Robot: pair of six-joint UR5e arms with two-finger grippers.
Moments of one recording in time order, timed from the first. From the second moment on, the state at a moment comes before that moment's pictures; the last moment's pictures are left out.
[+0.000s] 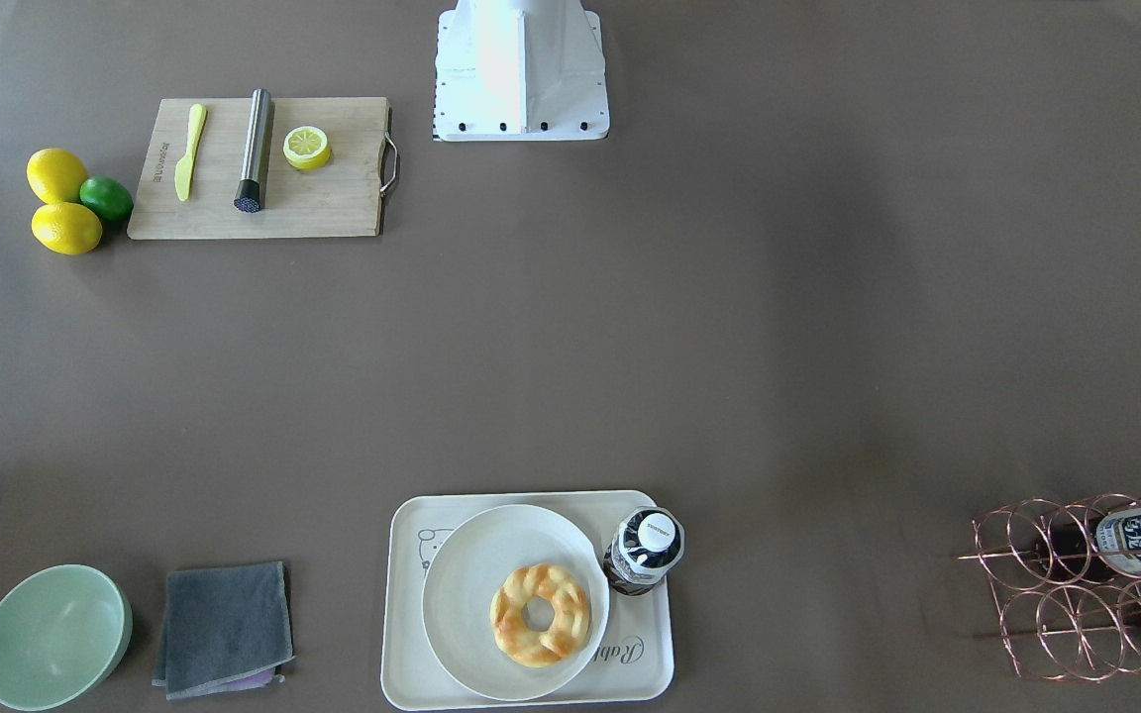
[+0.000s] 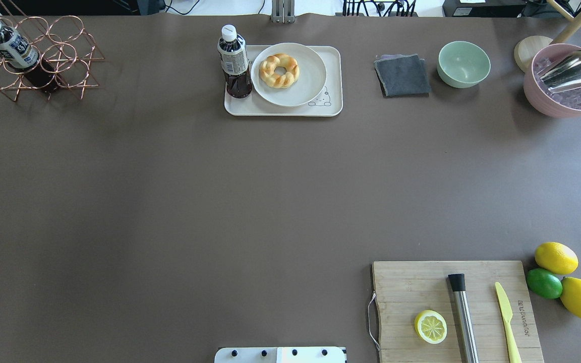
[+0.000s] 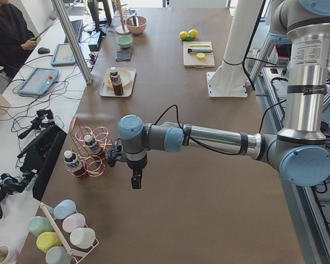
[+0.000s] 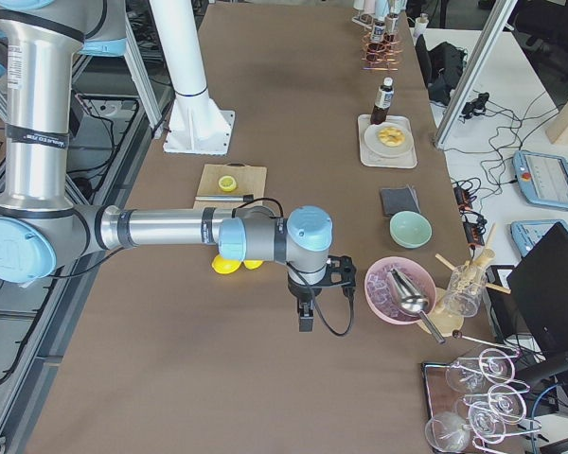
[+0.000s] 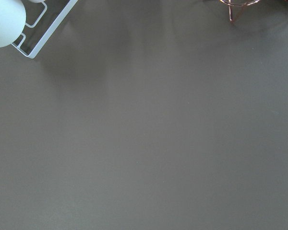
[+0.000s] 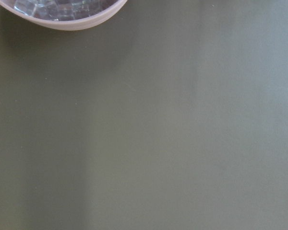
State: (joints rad) left arm -1.49 -1.57 -1.70 -1.52 -2.25 -0.08; right arm 1.58 -1.70 1.73 -1.61 2.28 -0.08
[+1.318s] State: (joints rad) left arm -1.49 -1.54 -1.70 -1.52 -2.25 -0.07; right arm 1.65 -1.69 1.66 -1.61 2.41 -0.11
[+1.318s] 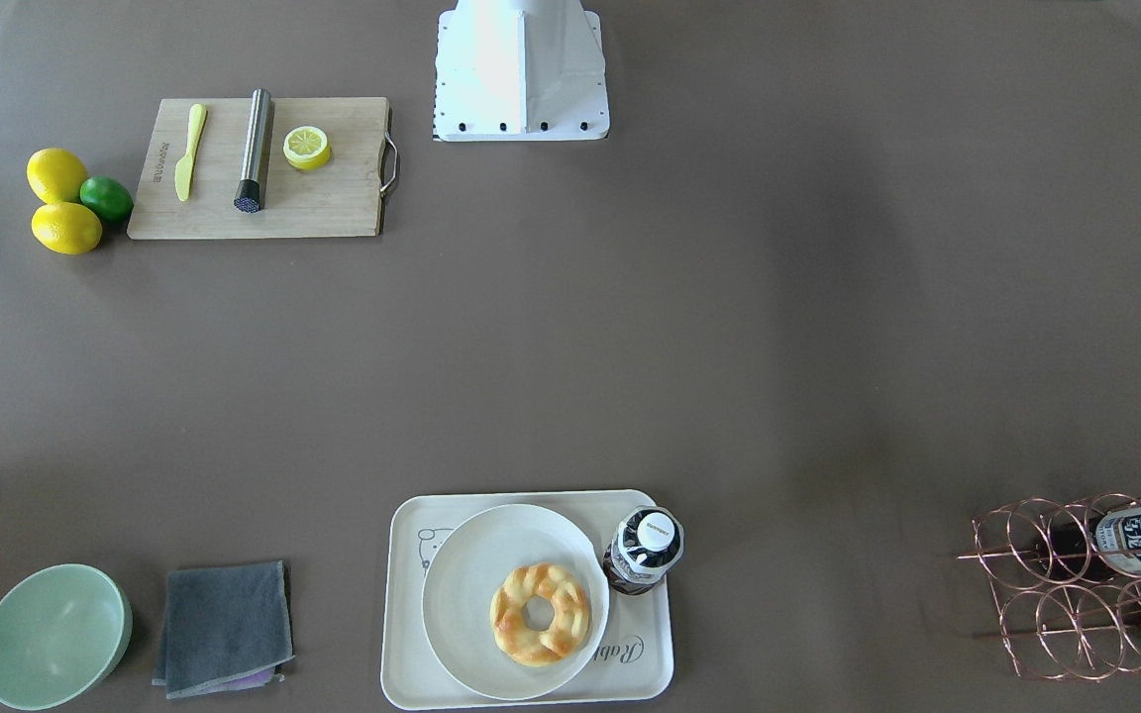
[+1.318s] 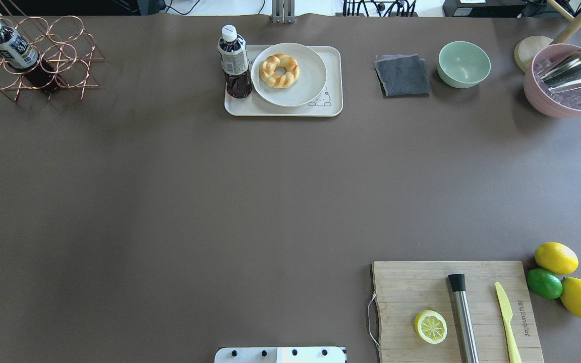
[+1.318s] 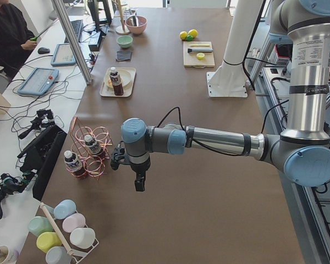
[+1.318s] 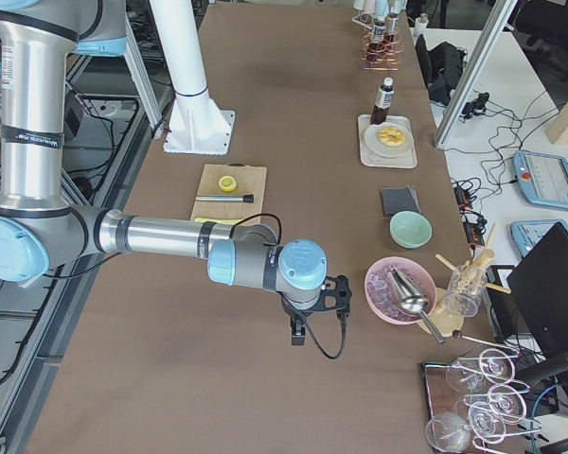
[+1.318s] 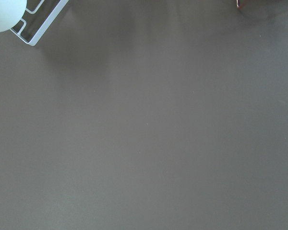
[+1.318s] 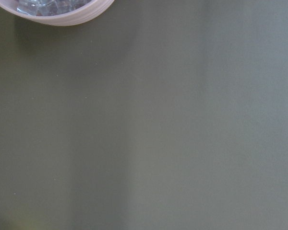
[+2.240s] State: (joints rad) left arm -1.50 -1.50 -1.72 -1.53 -2.34 -0.07; right arm 1.63 -1.67 1.66 -1.60 2.43 -0.05
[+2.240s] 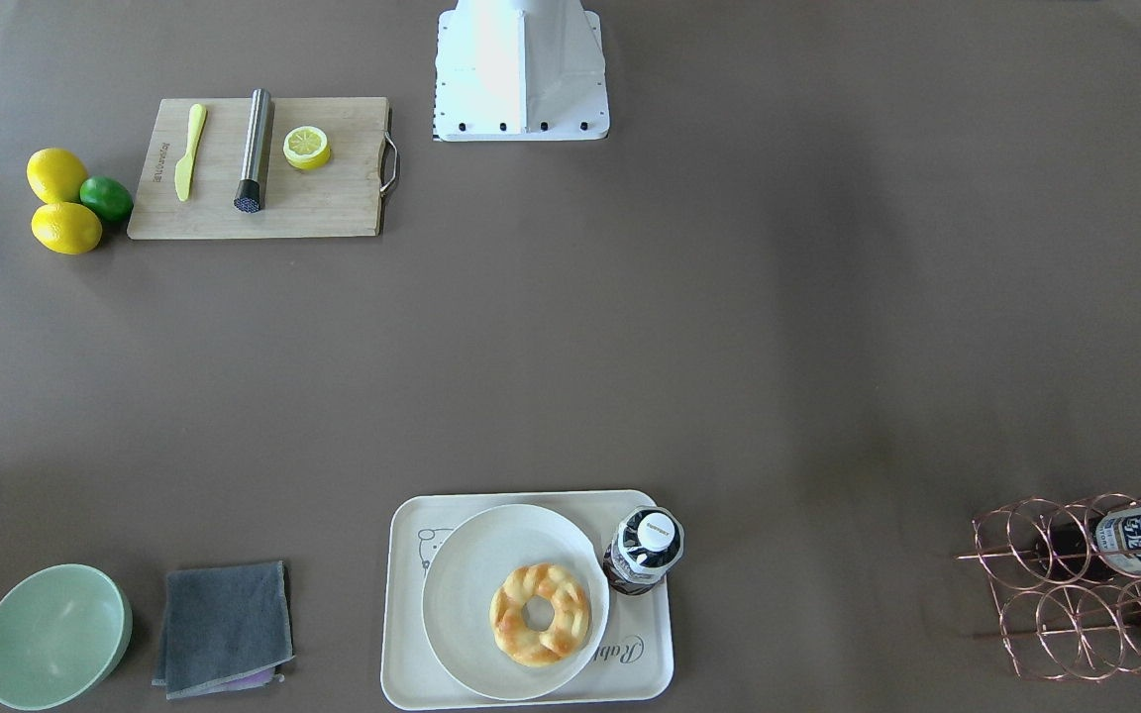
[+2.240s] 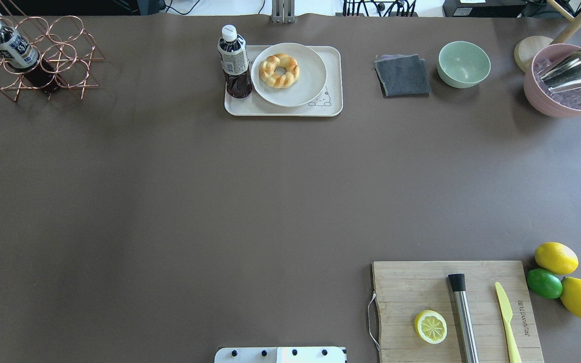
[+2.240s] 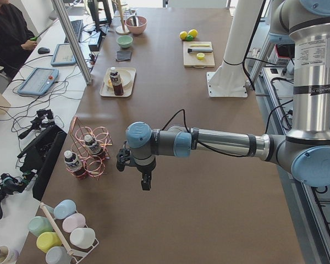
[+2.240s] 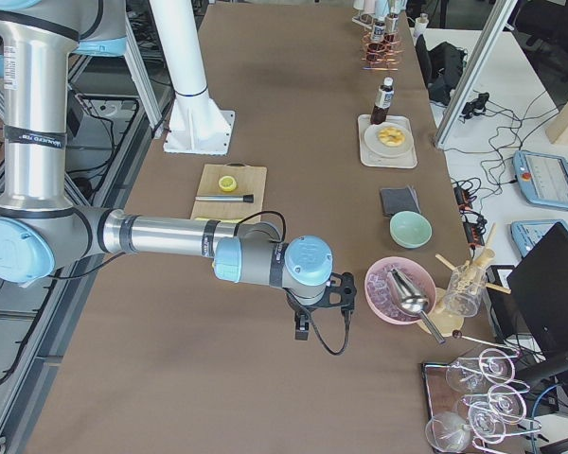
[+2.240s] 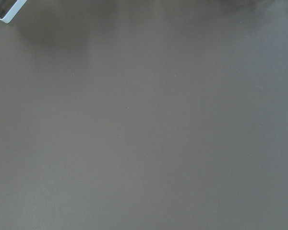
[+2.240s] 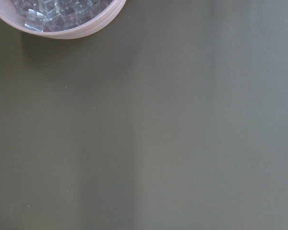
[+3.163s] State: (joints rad) left arm -1.50 -1.51 -1.73 -1.53 -2.34 -0.07; right arm 1.60 -1.62 1.66 -1.60 2.42 0.02
